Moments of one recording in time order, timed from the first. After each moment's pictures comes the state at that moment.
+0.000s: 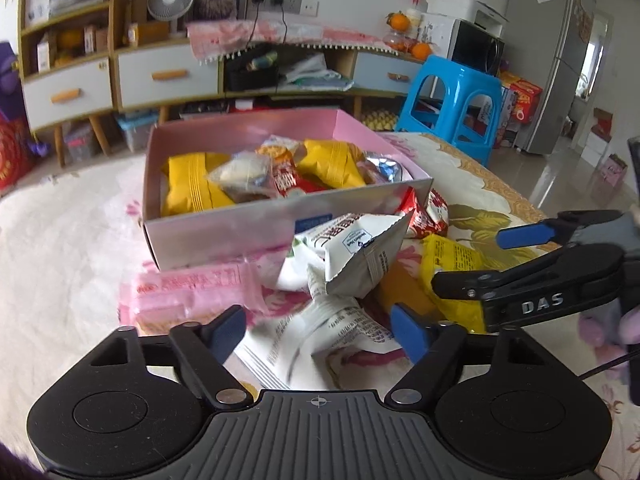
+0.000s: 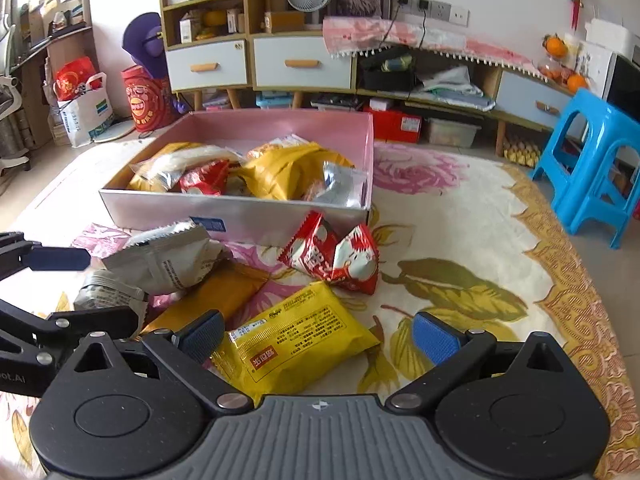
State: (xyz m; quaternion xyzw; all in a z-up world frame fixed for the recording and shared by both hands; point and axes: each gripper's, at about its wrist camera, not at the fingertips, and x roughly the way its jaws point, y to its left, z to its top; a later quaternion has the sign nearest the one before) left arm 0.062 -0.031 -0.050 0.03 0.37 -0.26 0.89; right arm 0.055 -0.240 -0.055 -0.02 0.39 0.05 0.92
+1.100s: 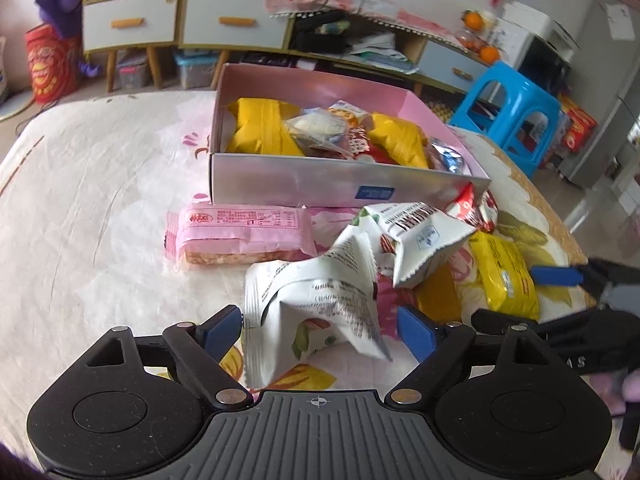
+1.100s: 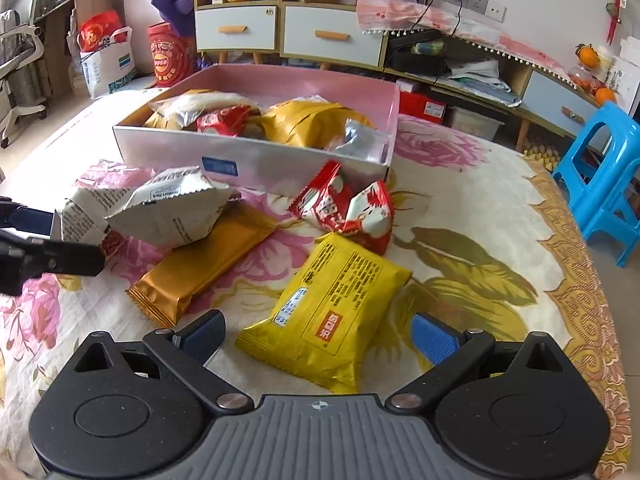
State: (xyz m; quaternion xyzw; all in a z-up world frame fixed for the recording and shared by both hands) left arm 0.070 -0.005 -0.060 -0.05 0.43 -0.18 0.88; right arm 0.048 -0.239 -0.066 -0.07 0.42 0.08 0.90
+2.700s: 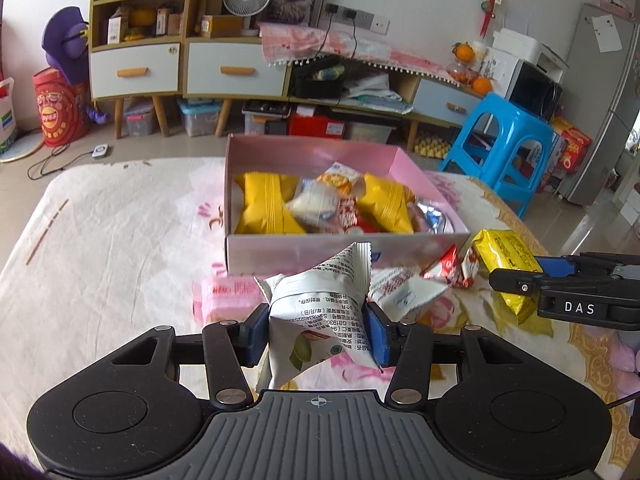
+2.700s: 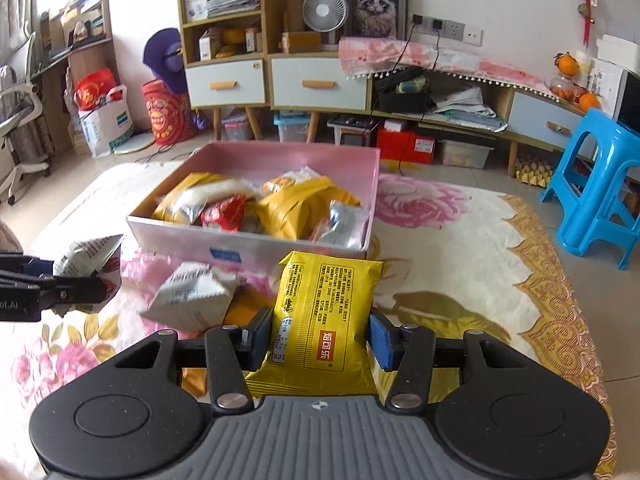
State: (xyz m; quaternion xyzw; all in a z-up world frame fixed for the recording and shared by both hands) left arm 0.062 -0.004 -0.007 -0.03 0.37 -0.17 0.91; right arm 0.052 -0.253 -0.013 -0.01 0.36 0.08 0.93
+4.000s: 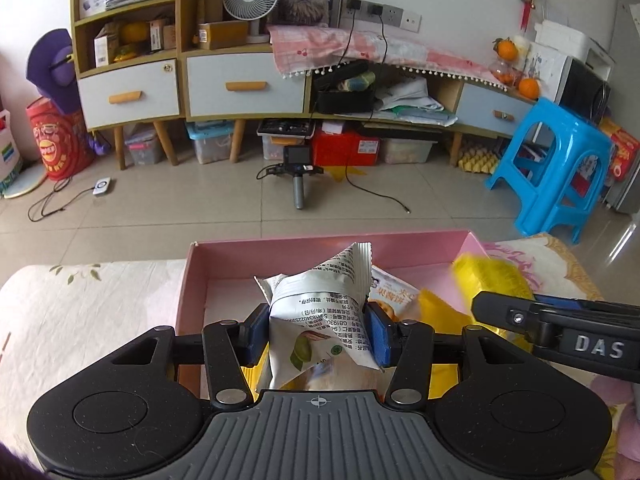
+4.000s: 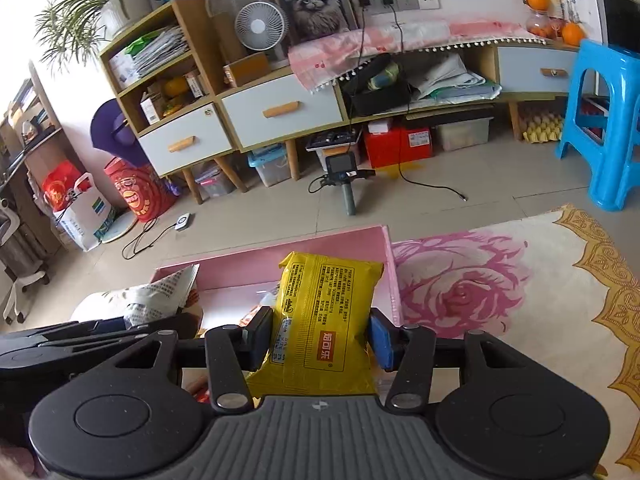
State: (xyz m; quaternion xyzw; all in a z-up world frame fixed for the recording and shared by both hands) left arm 0.239 -0.066 -0.018 0.01 0.37 -0.12 0.92; right arm 0.201 -0.263 -0.019 0.14 0.36 0.06 0.92
